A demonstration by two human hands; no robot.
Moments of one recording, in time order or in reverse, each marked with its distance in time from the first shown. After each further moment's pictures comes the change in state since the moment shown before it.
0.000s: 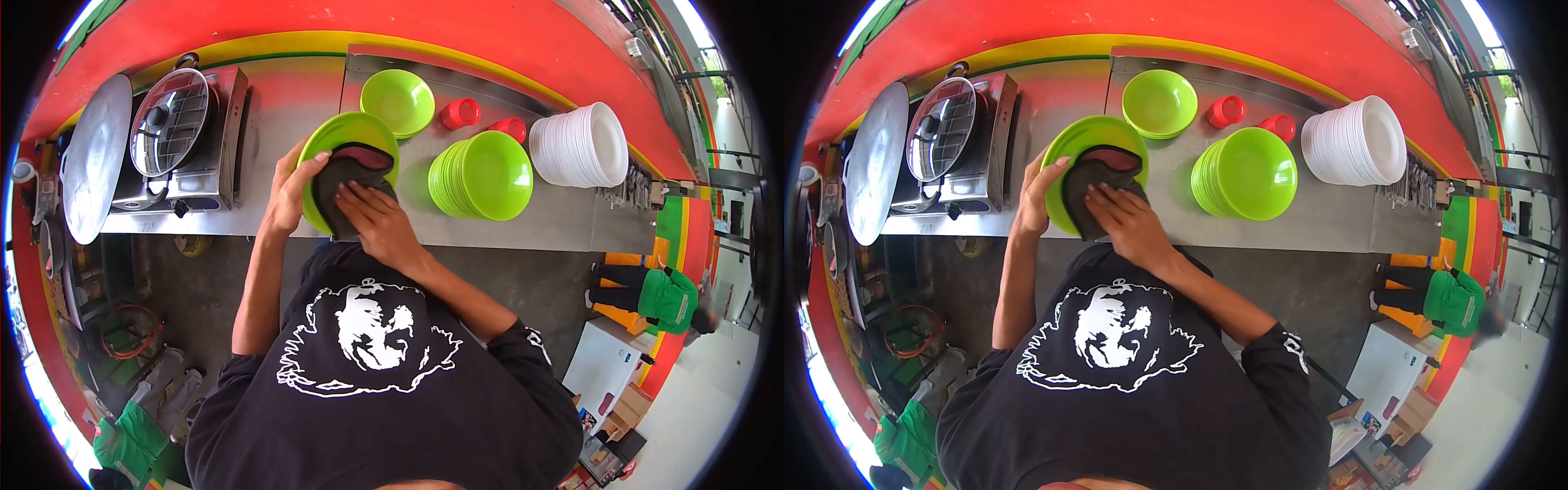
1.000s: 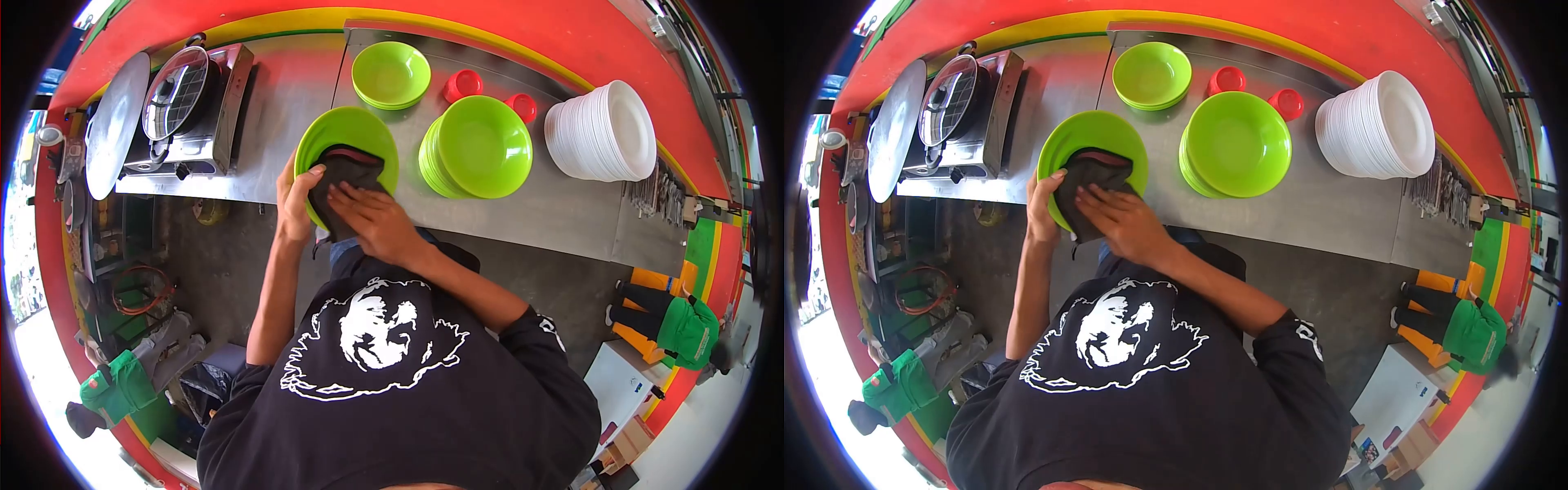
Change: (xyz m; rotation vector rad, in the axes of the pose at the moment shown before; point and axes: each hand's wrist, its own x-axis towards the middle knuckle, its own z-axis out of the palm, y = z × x) left_hand -0.059 -0.070 0.092 -0.078 0.273 -0.009; right_hand -0.086 0.035 -0.021 0.202 -0.008 -0.186
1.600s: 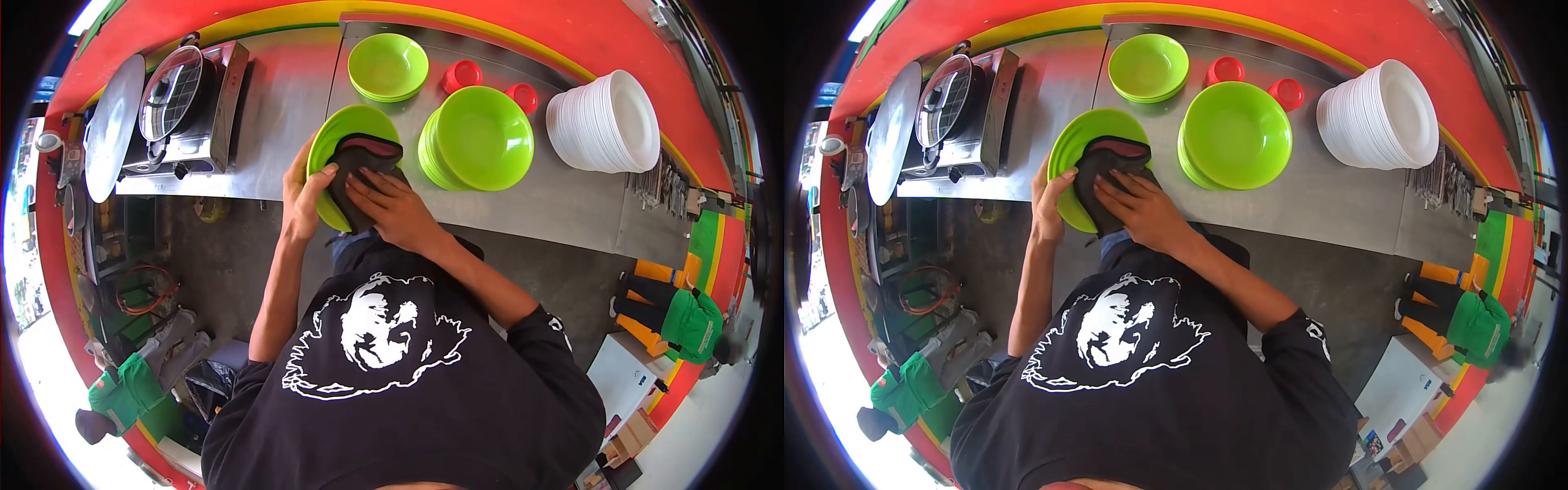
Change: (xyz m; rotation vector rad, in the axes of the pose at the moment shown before) left_hand 0.001 0.001 0.013 0.116 -0.058 0.090; right_hand -0.013 0.021 -0.012 -0.155 -0.080 0.009
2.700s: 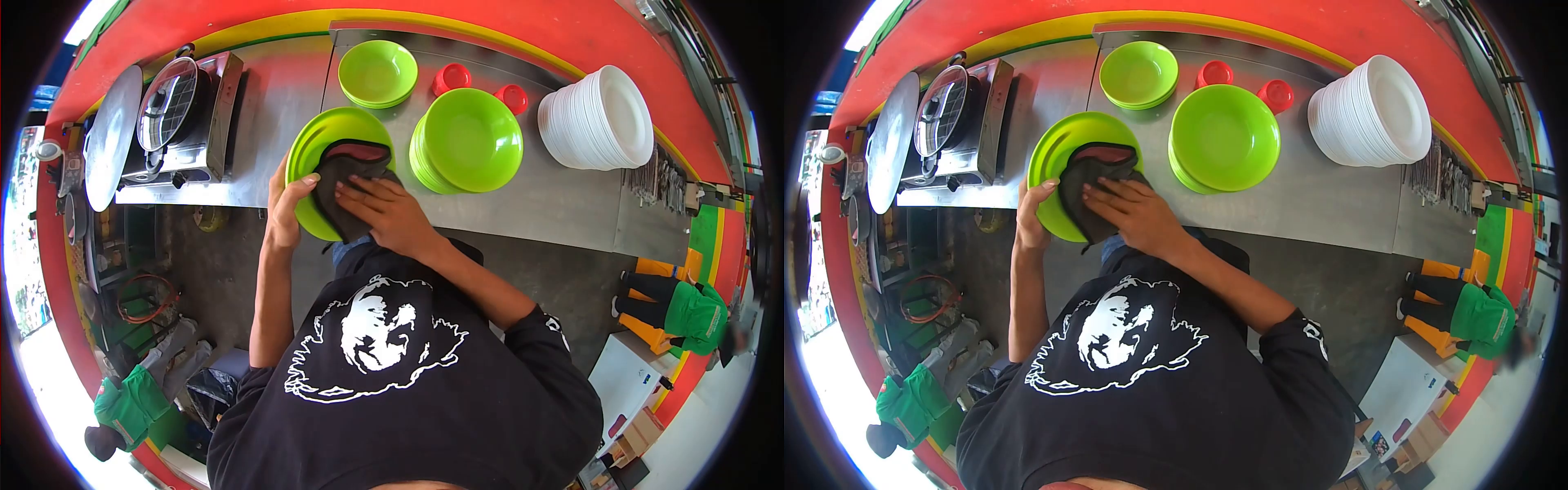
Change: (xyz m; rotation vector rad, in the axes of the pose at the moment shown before) left_hand -0.004 0.017 -0.001 -0.006 -0.034 -0.054; right_hand -0.002 -0.003 -0.017 0.030 0.082 -0.015
